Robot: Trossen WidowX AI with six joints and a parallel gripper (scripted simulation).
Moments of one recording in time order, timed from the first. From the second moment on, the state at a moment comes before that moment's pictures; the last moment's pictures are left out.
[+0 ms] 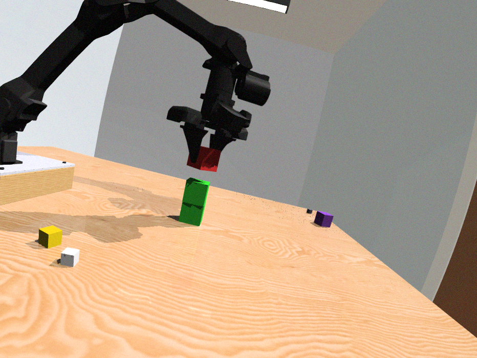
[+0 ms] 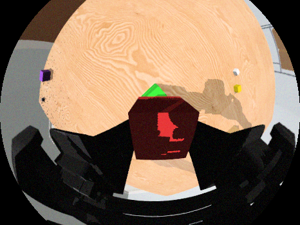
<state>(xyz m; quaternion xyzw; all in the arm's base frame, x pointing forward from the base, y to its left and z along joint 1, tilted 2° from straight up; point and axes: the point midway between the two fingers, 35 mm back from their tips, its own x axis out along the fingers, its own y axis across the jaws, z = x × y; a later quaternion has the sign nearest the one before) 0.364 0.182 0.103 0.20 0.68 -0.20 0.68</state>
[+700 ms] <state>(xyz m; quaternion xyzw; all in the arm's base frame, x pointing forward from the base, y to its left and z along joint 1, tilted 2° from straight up) 0.366 0.183 0.077 0.20 0.68 -0.20 0.68</state>
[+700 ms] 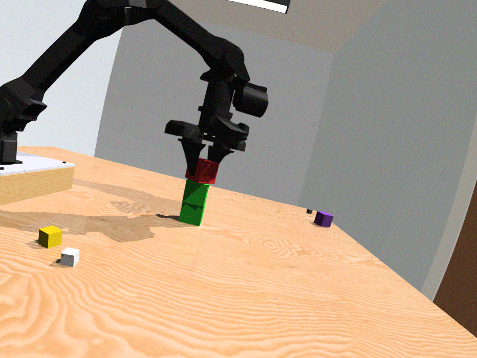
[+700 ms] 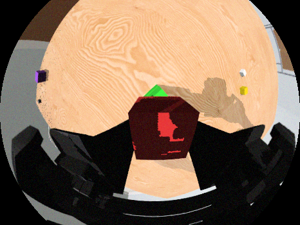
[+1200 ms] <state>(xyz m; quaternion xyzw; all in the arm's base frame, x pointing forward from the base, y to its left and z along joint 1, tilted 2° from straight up) 0.365 0.183 0.076 0.20 0.68 -0.20 0.68</state>
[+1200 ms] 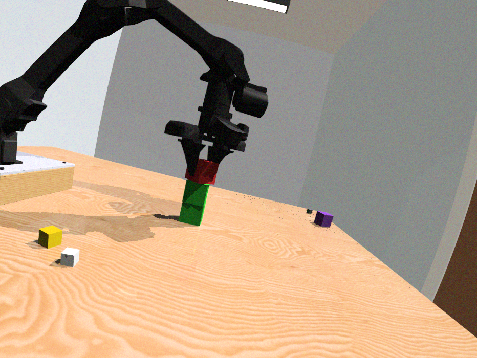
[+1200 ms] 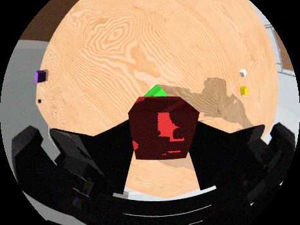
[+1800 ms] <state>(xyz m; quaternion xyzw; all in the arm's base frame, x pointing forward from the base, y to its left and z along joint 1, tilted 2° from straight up) 0.364 0.182 0.076 0.20 0.68 -0.20 0.68</state>
